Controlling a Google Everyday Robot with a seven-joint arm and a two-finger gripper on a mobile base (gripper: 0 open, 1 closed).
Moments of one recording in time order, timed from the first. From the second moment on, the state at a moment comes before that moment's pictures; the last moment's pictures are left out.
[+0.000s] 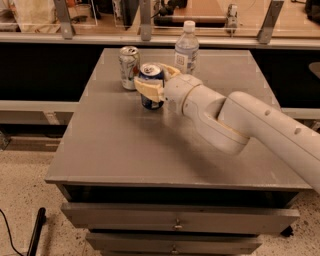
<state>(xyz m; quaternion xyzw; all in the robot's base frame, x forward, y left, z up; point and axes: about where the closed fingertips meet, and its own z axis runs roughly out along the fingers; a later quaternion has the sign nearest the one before) 0.630 0.010 0.919 -0.29 0.64 0.22 0.68</state>
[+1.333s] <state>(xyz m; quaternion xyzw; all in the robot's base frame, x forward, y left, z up) 0.671 0.012 0.921 -0.28 0.65 0.22 0.67</state>
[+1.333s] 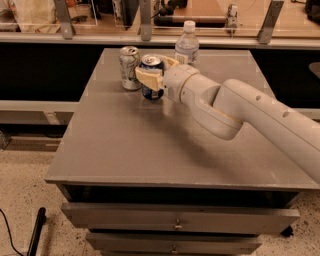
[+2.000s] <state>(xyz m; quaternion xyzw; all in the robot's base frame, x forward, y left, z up) 0.680 0.026 0.917 -0.29 0.65 0.24 0.67</state>
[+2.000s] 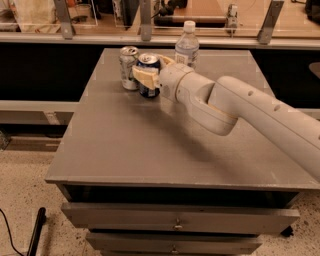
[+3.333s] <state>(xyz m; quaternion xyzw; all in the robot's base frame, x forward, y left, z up) 0.659 0.023 0.918 -0.30 0.65 0.24 0.65</state>
